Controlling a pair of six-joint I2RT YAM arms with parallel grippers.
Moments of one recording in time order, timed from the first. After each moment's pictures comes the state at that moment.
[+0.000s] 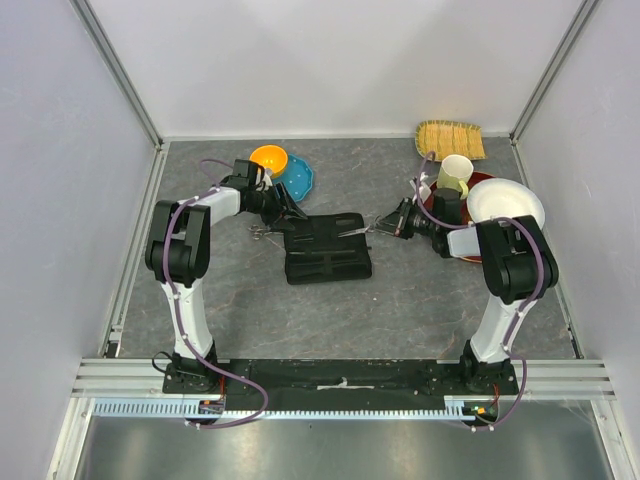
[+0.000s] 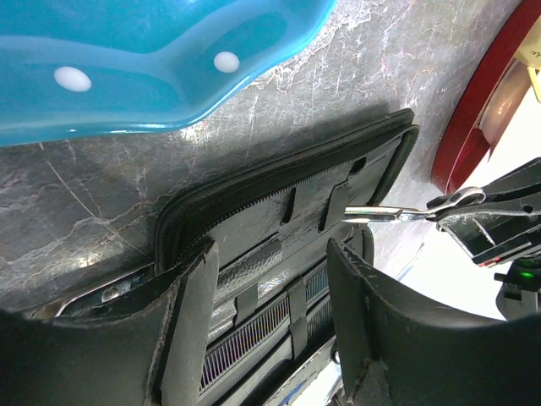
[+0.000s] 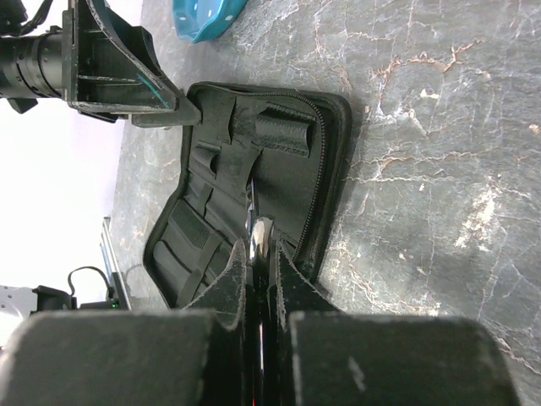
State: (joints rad) left arm -0.19 2.05 1.33 -0.29 0.63 -0.67; right arm 0.14 1.86 0.79 0.58 -0.80 0.63
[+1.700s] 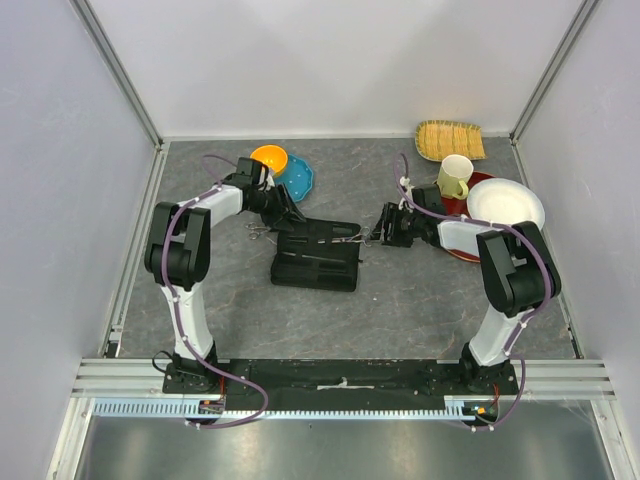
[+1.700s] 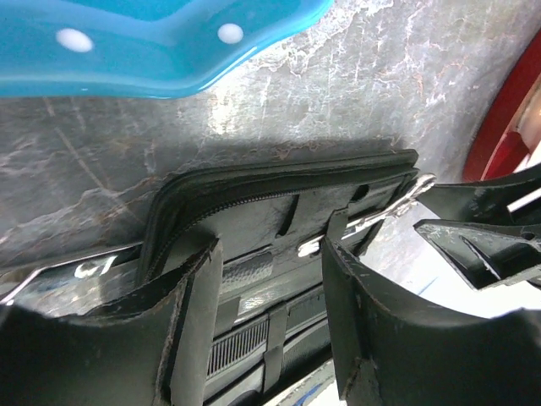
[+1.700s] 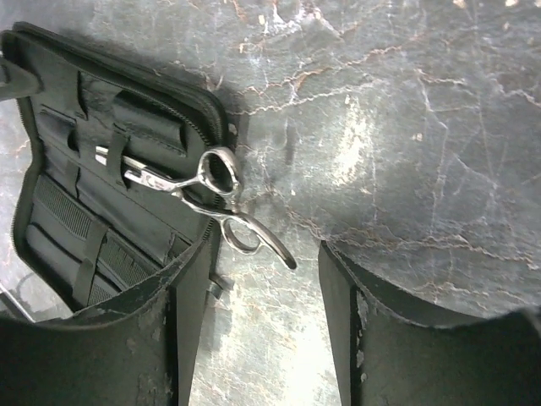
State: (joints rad) left arm -0.21 2.03 1.34 -0.36 0.55 -0.64; right arm 0.26 1.79 0.92 0.03 -0.46 0.46
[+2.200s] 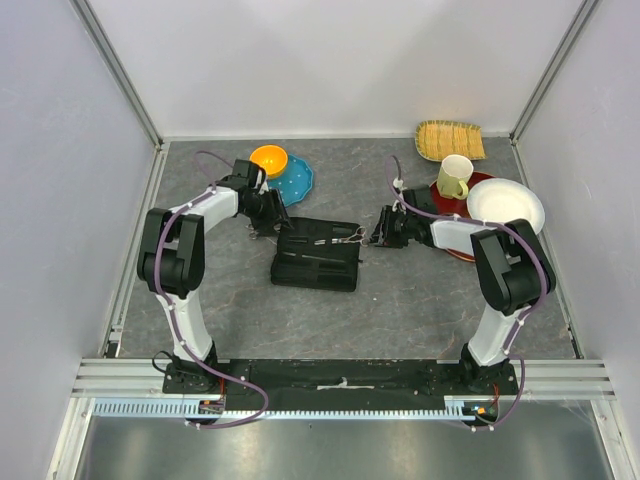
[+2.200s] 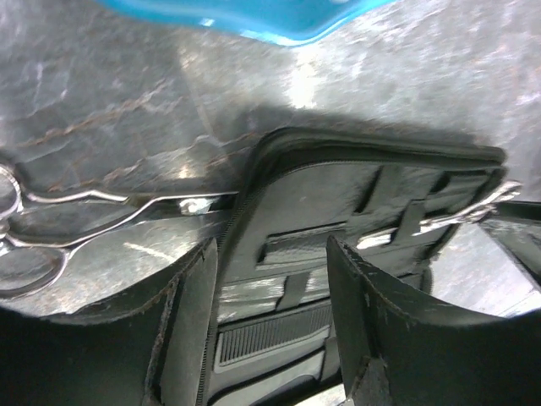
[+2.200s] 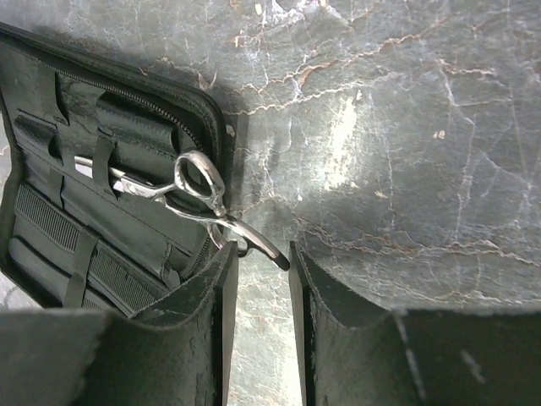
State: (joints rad) left arm -0.21 1.94 1.32 -0.47 0.36 -0.52; right arm 0.31 1.80 0.95 -0.02 -0.38 0.48
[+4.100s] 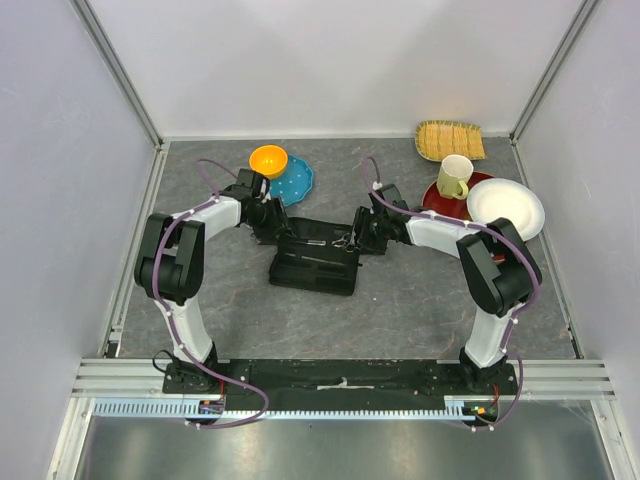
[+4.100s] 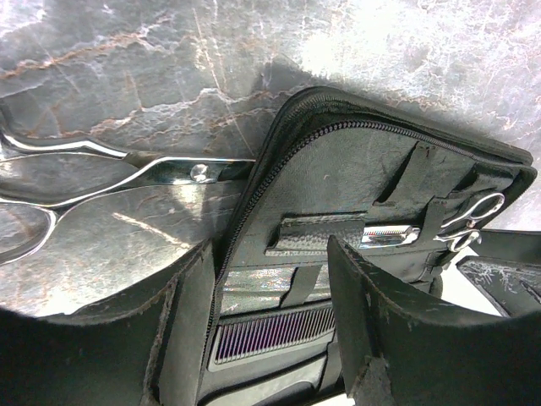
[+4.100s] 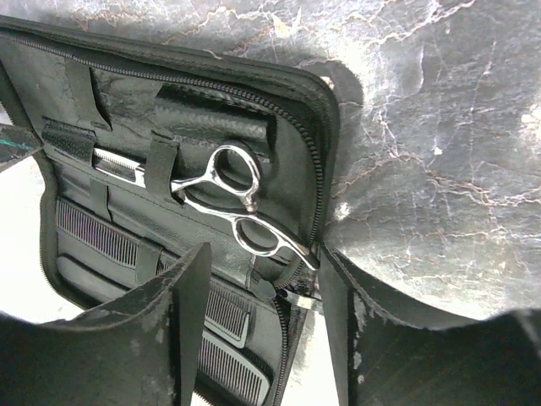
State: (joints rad) left arm -0.25 1.89 1.19 -0.41 0.30 -0.57; right arm 0.49 1.84 1.09 -0.21 -0.23 0.75
